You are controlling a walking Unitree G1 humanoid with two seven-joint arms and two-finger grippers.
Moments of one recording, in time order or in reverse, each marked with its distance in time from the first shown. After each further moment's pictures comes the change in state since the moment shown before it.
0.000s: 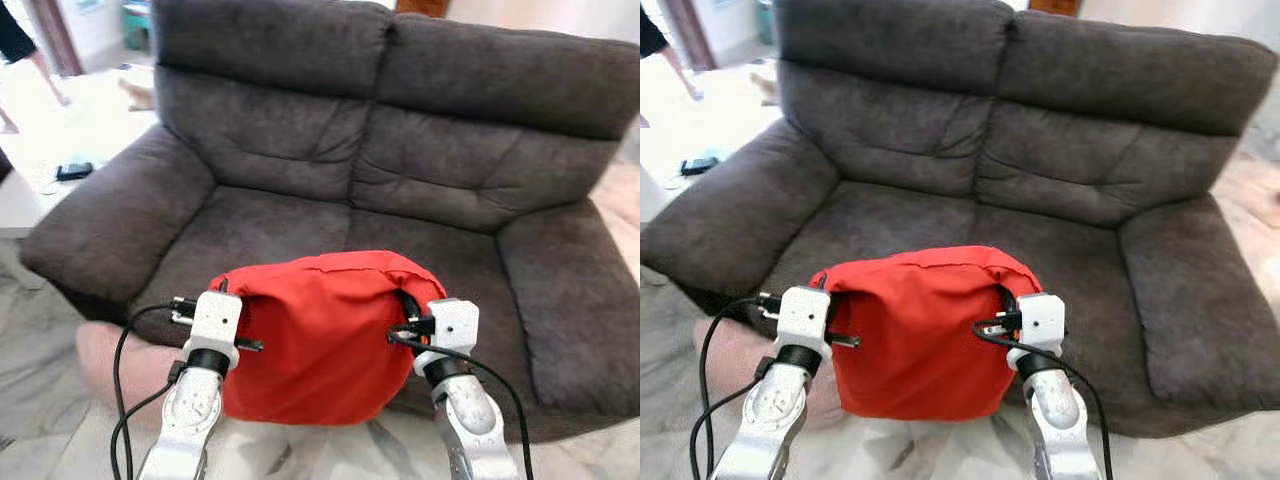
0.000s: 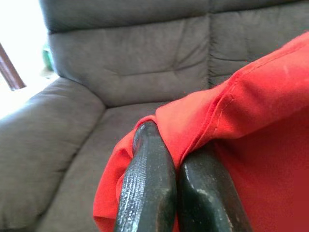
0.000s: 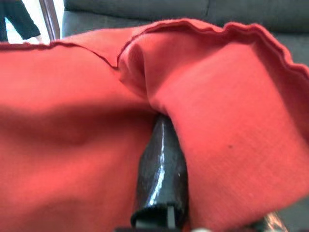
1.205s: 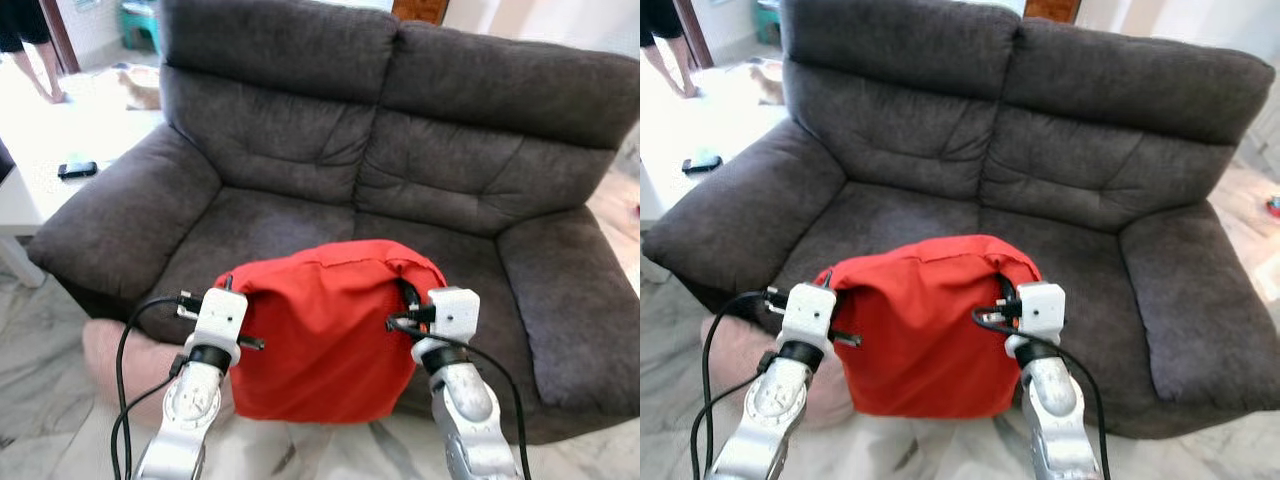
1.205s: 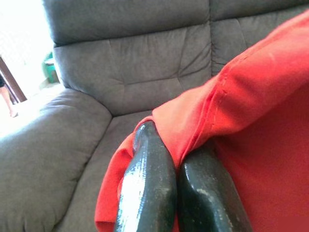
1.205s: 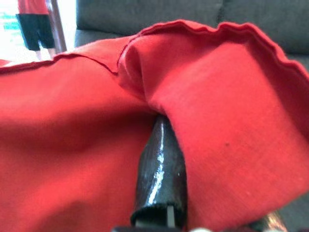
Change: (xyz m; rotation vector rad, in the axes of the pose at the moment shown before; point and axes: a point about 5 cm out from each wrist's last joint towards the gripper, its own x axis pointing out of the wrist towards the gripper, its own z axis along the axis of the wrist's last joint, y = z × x) left arm 0.005 0.004 0.001 0.053 -0.032 -0.030; right arm 0.011 0.004 0.010 0.022 -0.050 0.004
